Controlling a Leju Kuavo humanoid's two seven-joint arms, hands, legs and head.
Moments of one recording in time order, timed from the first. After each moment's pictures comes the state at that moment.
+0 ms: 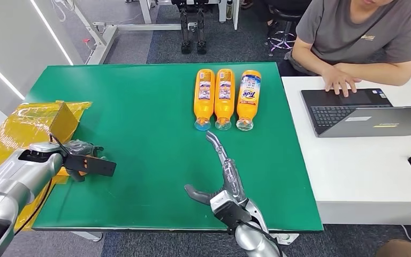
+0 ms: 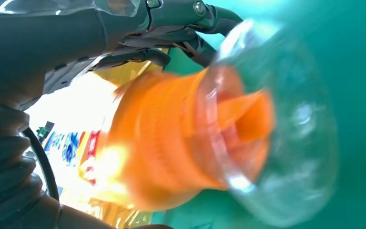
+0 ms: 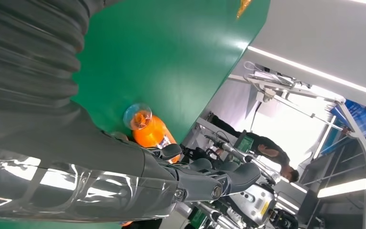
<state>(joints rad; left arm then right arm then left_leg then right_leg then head) -0.94 0.33 -0.79 -0.32 -1.13 -0.32 -0.44 -0.21 0.14 0.62 -1.24 0.27 -0.35 -0.63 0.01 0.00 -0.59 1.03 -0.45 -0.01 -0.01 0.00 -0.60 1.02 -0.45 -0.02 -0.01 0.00</state>
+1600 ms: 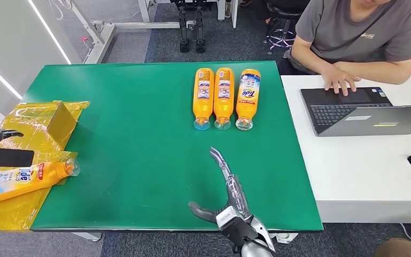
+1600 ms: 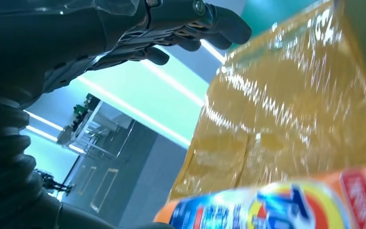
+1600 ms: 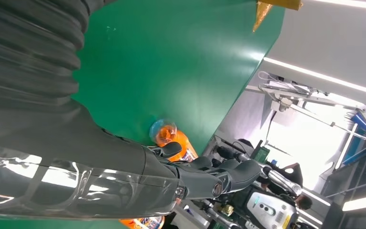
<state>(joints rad) -0.82 0.92 -0.72 -0.99 -0.79 -0.49 -0.39 -0.06 0.14 0.57 -1.35 0.32 -0.27 -0.60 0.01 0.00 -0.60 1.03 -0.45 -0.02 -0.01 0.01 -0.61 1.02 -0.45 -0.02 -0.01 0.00</state>
